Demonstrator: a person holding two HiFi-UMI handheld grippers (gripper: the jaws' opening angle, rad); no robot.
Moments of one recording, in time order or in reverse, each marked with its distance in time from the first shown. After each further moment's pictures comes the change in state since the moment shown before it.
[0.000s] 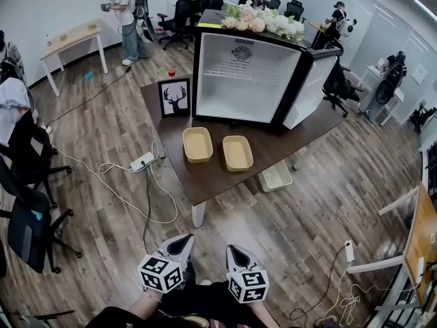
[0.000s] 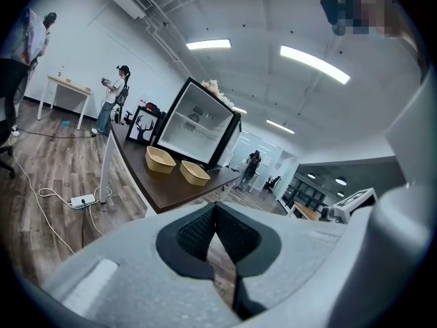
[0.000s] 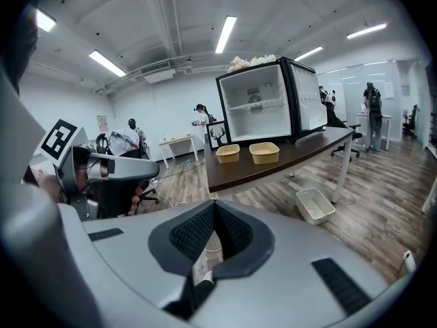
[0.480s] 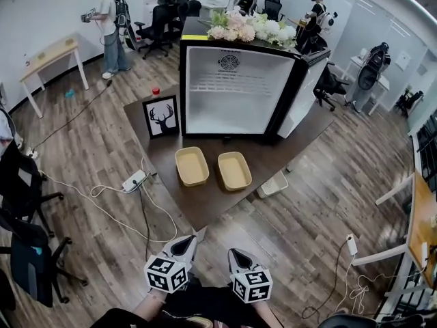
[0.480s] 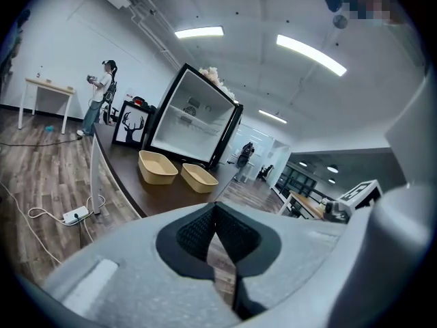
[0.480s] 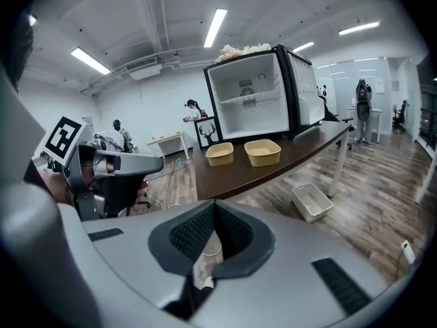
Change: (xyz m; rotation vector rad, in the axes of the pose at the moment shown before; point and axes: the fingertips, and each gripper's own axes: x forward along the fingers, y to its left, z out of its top) left arm 0.065 0.060 0.046 0.075 0.081 -0.075; right arm 0.072 -0.011 0.030 0.072 0.044 -0.072
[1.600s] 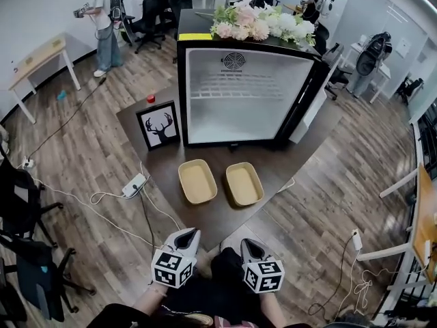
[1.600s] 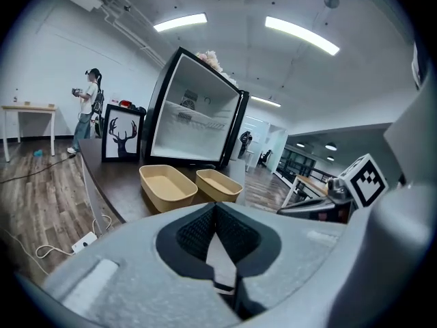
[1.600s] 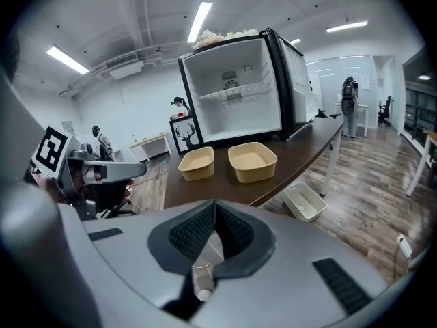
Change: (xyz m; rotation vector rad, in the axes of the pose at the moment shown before) left arm 0.074 0.081 0.050 0.155 0.067 -0.002; right arm 0.090 -0.050 0.058 0.062 0.011 -0.103
